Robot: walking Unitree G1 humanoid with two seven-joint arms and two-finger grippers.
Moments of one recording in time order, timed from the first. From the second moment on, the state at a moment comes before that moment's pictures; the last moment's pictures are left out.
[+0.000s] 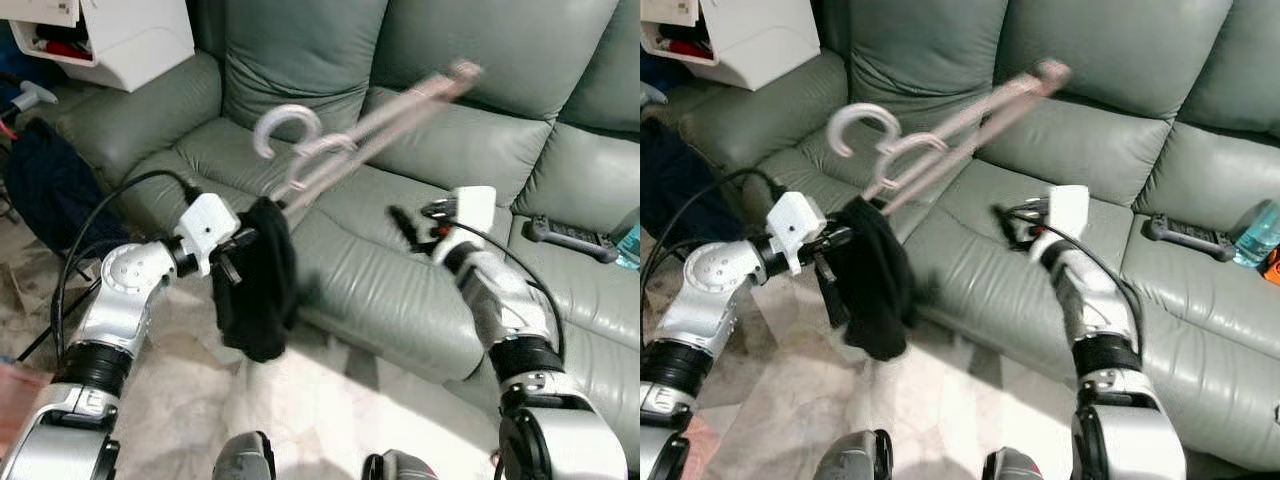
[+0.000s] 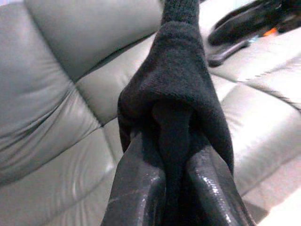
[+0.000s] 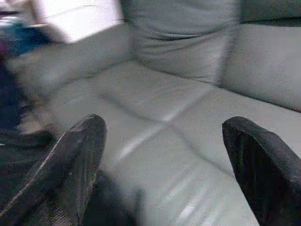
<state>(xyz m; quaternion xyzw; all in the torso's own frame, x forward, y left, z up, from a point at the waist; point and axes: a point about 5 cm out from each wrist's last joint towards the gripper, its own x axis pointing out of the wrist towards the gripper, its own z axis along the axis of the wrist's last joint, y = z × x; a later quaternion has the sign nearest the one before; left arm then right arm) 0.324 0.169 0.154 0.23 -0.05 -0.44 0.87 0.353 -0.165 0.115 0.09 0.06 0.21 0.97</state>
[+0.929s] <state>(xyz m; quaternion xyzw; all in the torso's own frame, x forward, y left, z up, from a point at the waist) 0.305 0.112 0.225 0.21 -0.16 -0.54 0.80 0.334 -0.156 0.076 0.11 0.19 0.32 0.92</state>
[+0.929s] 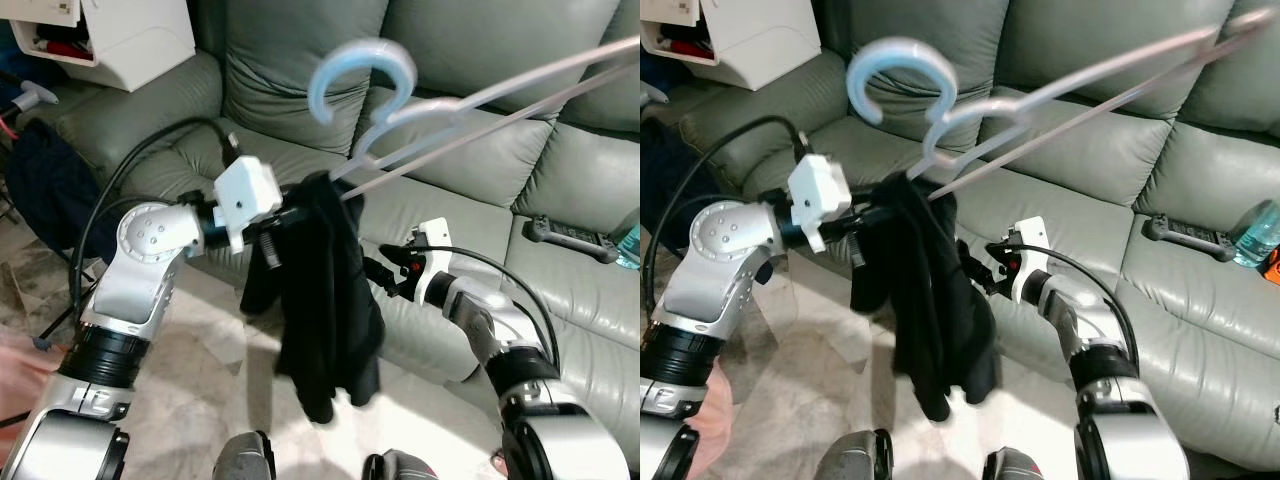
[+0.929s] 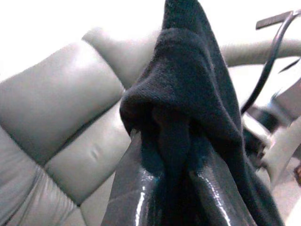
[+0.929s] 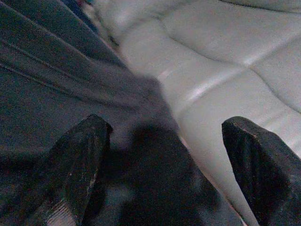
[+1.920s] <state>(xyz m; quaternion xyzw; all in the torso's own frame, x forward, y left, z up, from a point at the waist) 0.312 0.151 0.171 0.24 -0.06 -0.48 0.84 0.347 -0.276 0.117 0.10 0.06 -0.06 0.99</state>
